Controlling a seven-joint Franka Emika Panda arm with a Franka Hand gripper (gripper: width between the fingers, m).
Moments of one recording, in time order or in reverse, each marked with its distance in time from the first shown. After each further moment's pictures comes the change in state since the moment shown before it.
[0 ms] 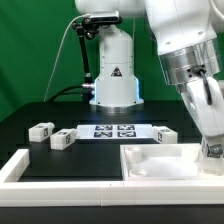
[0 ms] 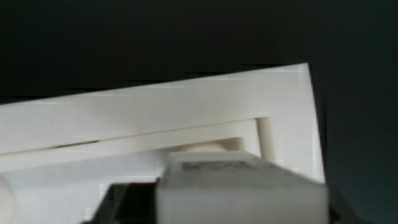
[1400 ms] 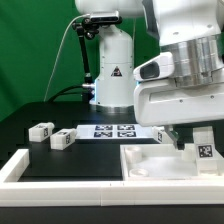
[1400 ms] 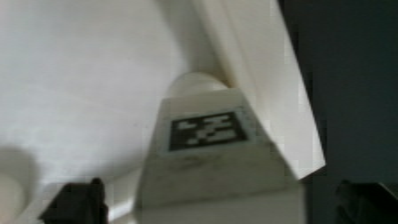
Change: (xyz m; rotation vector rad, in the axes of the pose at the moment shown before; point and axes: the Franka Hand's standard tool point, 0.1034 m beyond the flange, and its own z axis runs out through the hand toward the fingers) arm 0.013 -0.006 -0.010 -0.076 0.078 -1.392
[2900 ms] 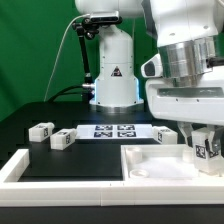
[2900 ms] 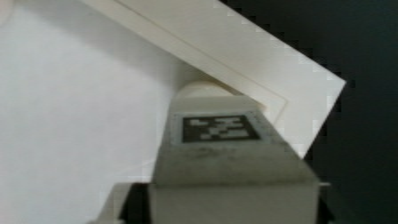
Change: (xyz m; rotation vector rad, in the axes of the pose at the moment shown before) arm 0.000 0.003 0.001 0.003 0.007 0.919
